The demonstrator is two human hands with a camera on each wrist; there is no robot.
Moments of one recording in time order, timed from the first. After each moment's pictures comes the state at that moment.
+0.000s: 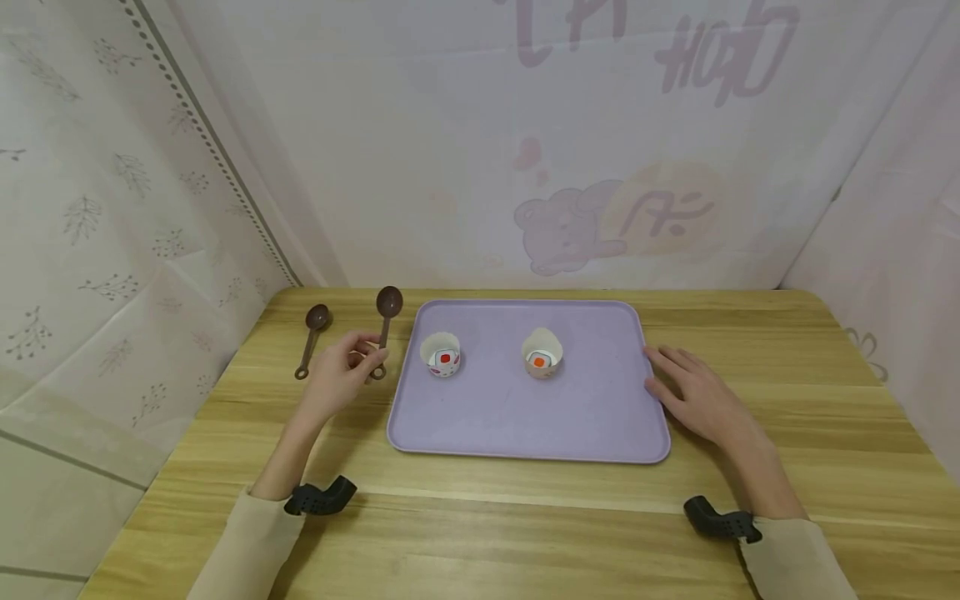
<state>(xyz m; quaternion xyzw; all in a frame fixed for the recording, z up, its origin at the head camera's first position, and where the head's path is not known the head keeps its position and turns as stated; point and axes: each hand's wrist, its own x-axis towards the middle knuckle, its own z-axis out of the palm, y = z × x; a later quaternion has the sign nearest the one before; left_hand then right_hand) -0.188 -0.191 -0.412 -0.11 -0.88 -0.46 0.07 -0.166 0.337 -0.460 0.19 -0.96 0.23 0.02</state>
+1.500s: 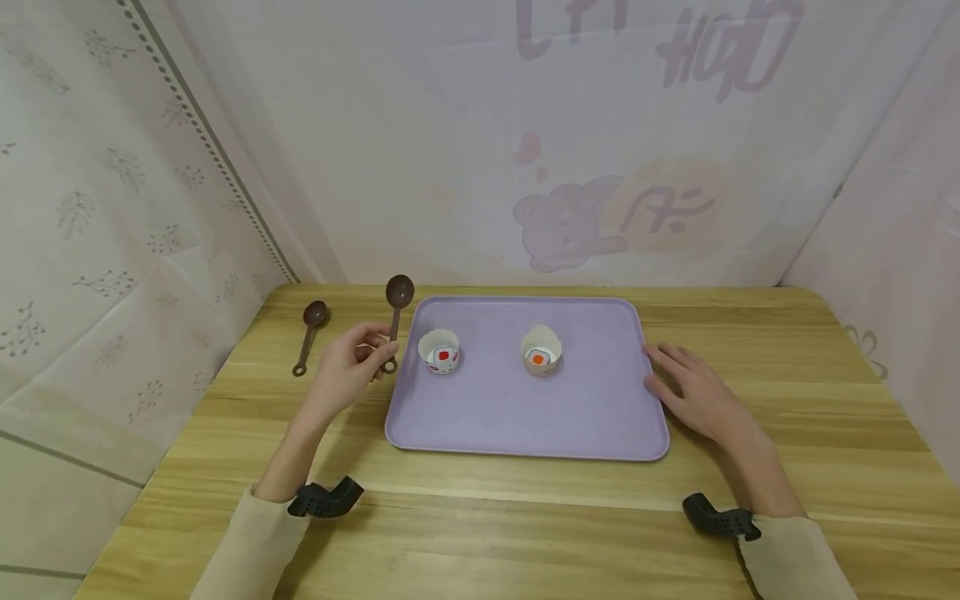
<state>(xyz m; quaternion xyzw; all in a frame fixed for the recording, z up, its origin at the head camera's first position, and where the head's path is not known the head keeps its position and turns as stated) -0.184 -0.169 -0.398 -0.12 -0.84 -0.52 0.06 -0.165 0.335 -0.458 0.18 -0.95 0.24 0.02</state>
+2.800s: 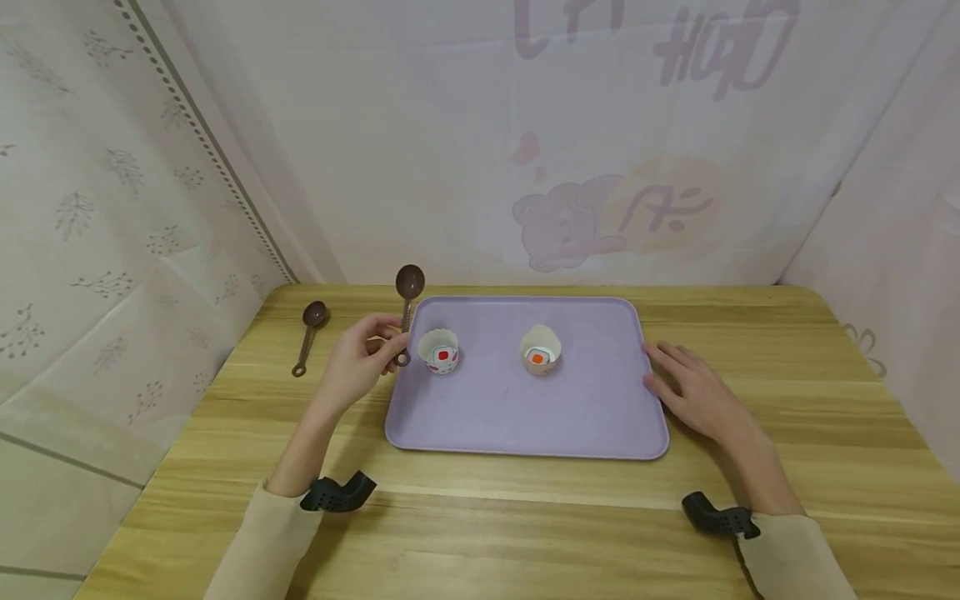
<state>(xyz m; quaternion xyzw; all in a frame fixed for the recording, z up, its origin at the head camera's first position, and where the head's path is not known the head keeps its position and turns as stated) -0.186 -0.151 -0.385 -0.12 -0.83 -0.55 0.05 -0.164 0.335 -0.458 0.18 -0.95 0.24 0.01</state>
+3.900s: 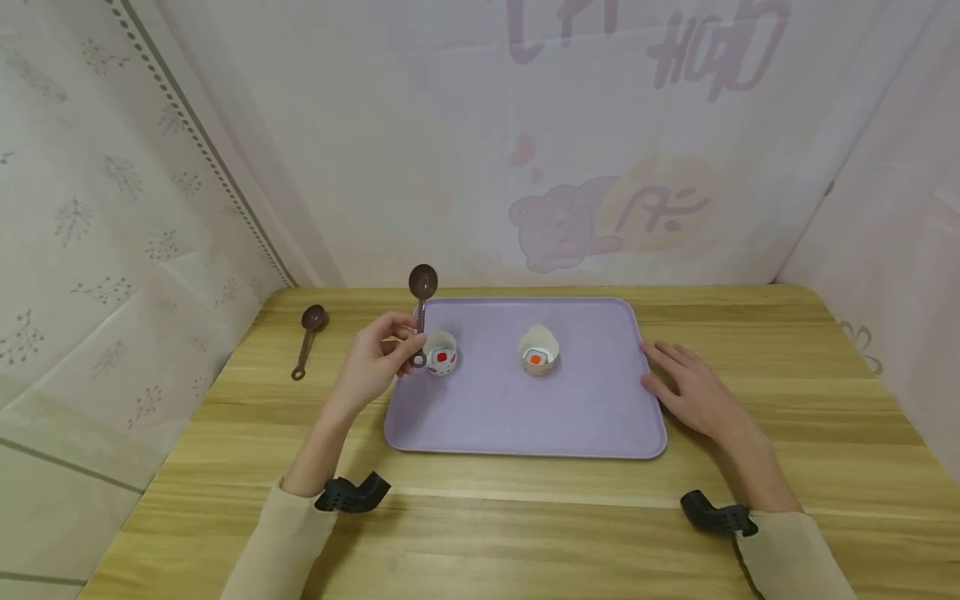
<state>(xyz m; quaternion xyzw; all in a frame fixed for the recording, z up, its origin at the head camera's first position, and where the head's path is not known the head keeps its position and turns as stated) -0.187 -0.129 -0.382 -0.13 -0.81 -0.57 0.04 -0.164 0.336 -0.459 0.17 -0.95 0.24 0.01</state>
